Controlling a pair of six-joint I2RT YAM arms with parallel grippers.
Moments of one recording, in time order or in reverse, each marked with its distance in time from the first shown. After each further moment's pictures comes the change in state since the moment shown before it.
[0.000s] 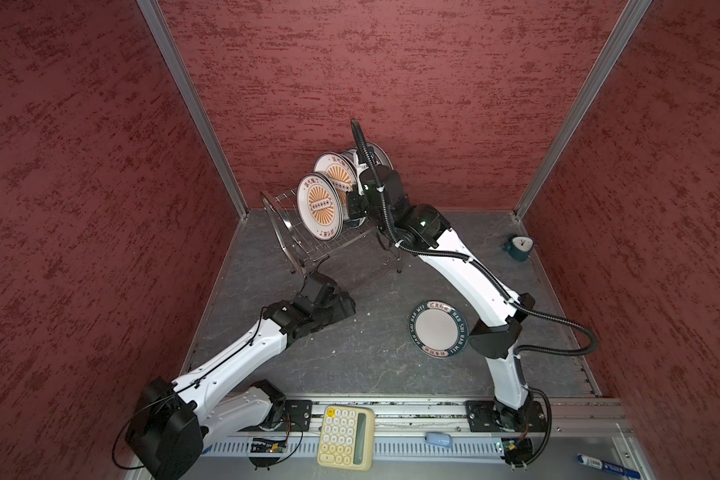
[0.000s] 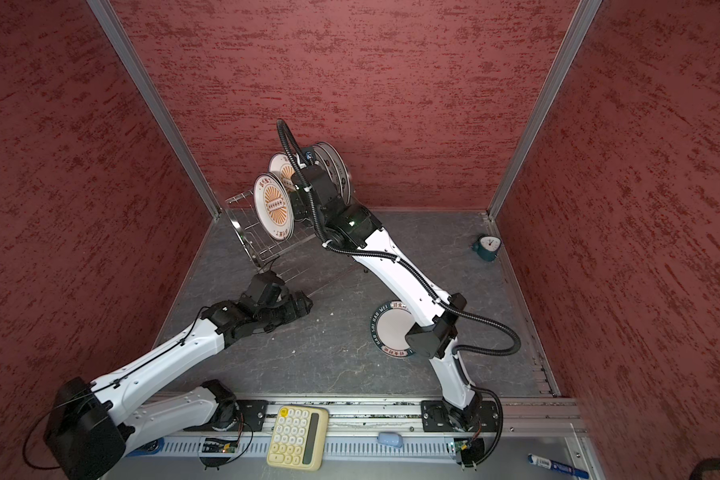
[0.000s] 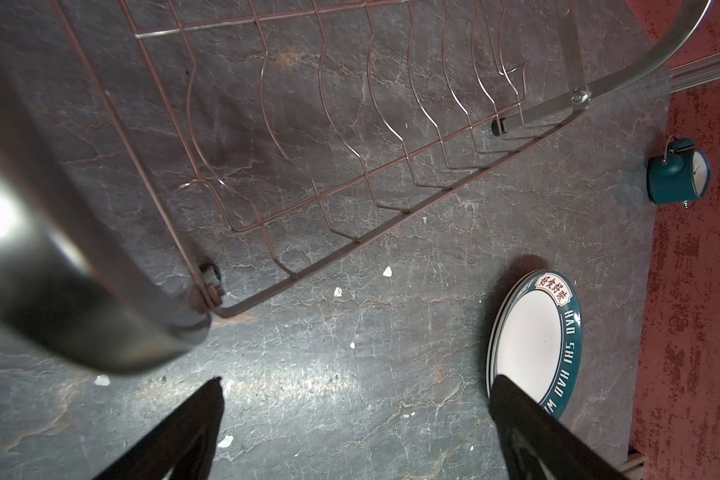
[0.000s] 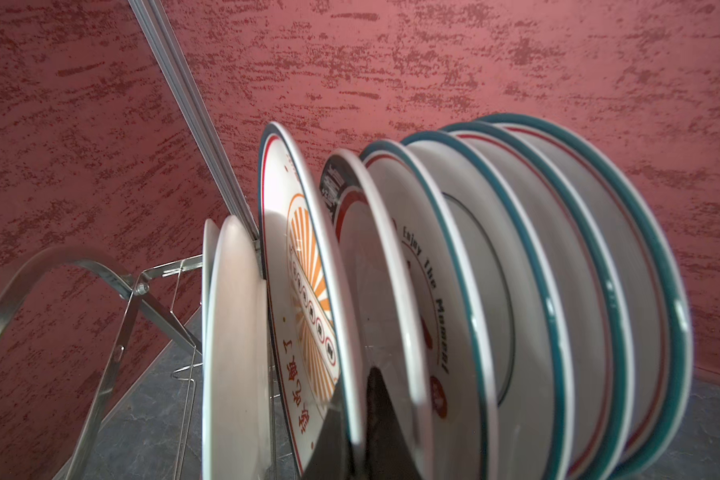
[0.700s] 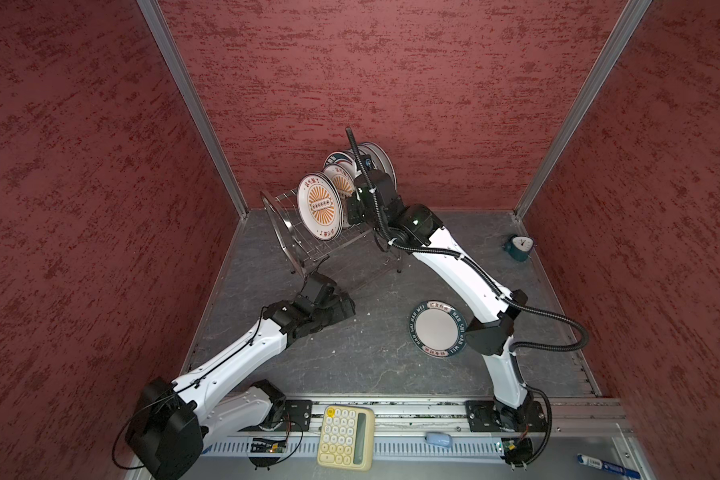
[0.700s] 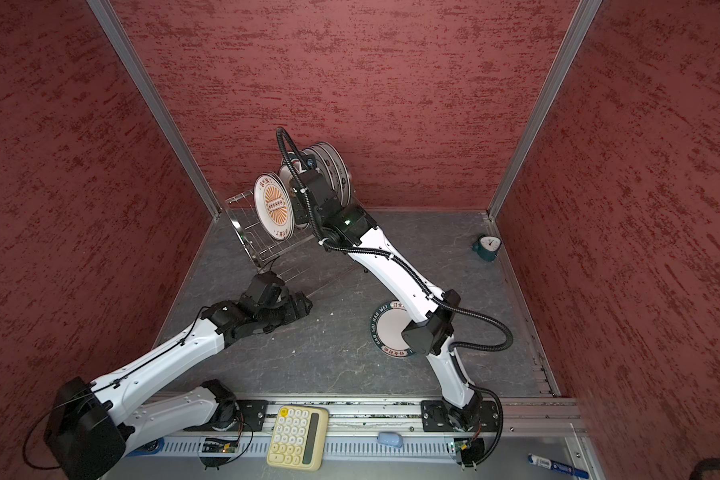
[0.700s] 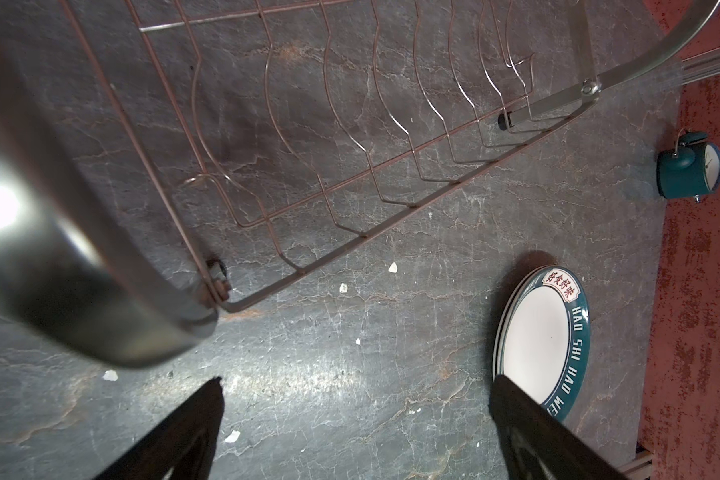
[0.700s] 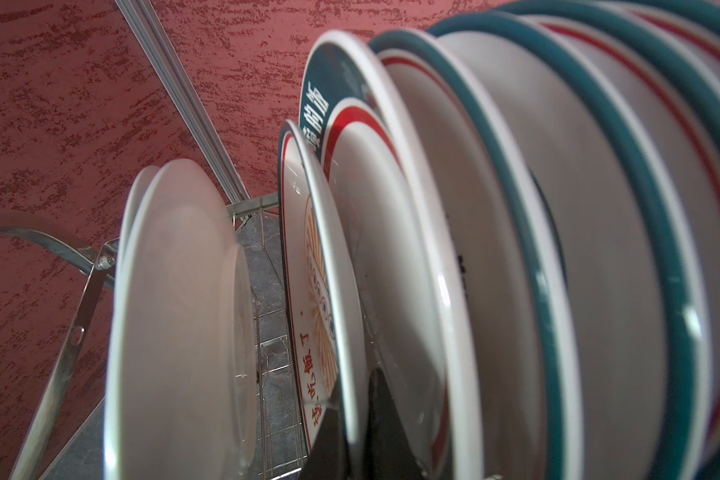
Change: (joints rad) left arm 0.000 0.000 0.000 -0.014 0.000 0.011; right arm -0.014 0.047 0.000 -0.063 -0.035 0.067
